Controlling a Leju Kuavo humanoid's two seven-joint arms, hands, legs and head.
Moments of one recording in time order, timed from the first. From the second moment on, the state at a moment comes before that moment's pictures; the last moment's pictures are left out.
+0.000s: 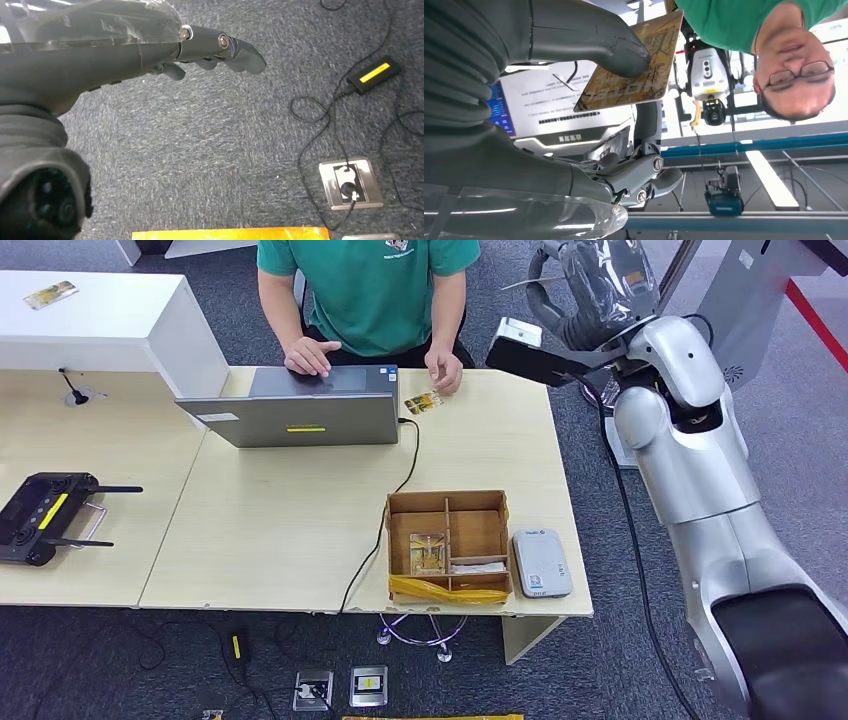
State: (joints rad) left arm -0.16 0.14 -0.34 -0.20 0.04 0.42 -0.21; right arm -1.06 -0.25 0.38 -1.15 0.99 0.03 -0.22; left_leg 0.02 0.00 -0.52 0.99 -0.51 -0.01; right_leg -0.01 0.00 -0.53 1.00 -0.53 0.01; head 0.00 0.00
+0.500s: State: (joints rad) left arm -0.16 0.17 -0.38 -0.20 0.04 0.39 -0.19; right arm -1.25 -0.12 0.45 -0.59 1.04 -0.01 -0.20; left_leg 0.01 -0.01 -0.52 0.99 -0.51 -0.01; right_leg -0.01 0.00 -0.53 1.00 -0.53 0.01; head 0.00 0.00
